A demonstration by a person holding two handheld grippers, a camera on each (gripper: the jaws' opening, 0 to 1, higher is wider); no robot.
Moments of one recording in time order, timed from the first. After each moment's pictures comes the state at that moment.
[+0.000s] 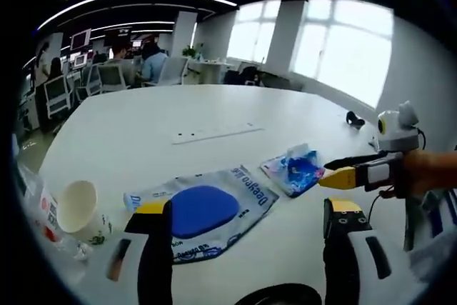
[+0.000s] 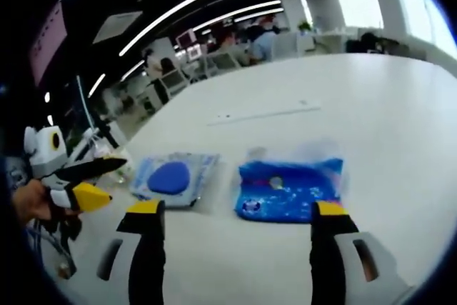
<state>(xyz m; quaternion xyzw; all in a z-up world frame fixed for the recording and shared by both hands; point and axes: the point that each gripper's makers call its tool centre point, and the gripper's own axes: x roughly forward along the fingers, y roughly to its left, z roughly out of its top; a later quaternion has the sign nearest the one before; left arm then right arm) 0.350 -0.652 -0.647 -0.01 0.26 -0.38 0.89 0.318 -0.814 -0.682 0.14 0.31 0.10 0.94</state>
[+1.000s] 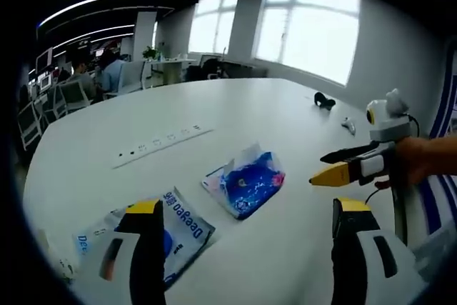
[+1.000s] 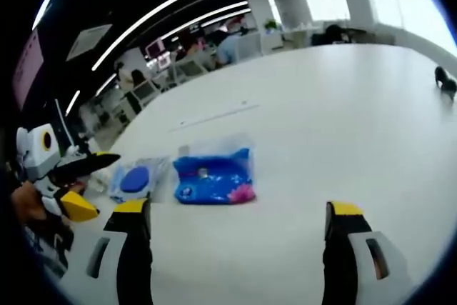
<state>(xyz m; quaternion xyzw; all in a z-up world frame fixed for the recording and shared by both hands) 0.328 -0.761 -0.637 0.04 0.26 -0.47 0.84 0.278 -0.910 -0.682 0.17 0.31 0.02 0.94</state>
